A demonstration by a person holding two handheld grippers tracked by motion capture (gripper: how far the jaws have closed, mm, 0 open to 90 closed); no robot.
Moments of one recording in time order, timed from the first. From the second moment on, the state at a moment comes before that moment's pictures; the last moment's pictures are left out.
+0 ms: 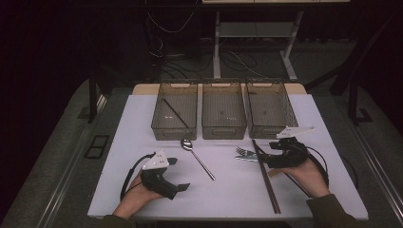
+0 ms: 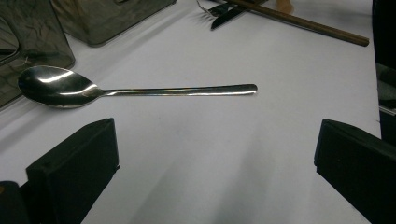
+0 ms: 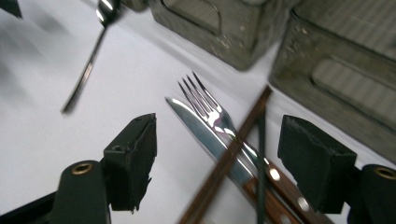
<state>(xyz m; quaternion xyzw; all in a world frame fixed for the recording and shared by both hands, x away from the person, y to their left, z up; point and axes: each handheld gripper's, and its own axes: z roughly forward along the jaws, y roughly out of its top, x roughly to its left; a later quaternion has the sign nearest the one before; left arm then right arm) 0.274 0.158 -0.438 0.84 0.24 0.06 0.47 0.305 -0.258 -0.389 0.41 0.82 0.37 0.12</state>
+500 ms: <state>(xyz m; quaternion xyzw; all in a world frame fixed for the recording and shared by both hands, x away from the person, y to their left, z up) 0.274 0.158 -0.439 0.85 0.24 0.07 0.47 0.275 -0.301 -0.406 0.42 0.84 0.32 0.10</state>
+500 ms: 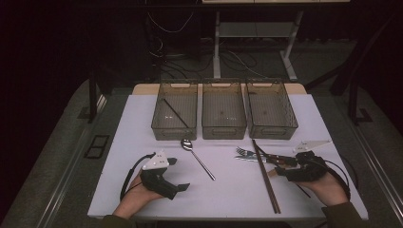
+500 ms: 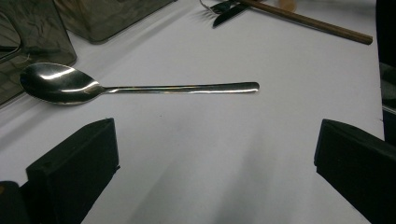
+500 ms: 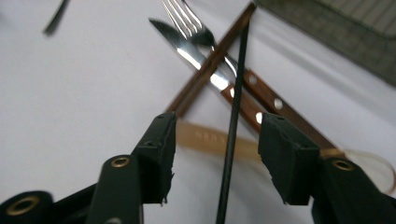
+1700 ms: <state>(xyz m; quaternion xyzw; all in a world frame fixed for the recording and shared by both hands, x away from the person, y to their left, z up) 0.273 0.155 -0.440 0.86 0.23 0.06 0.46 0.271 -0.317 -0.428 0.45 0.85 0.27 0.09</state>
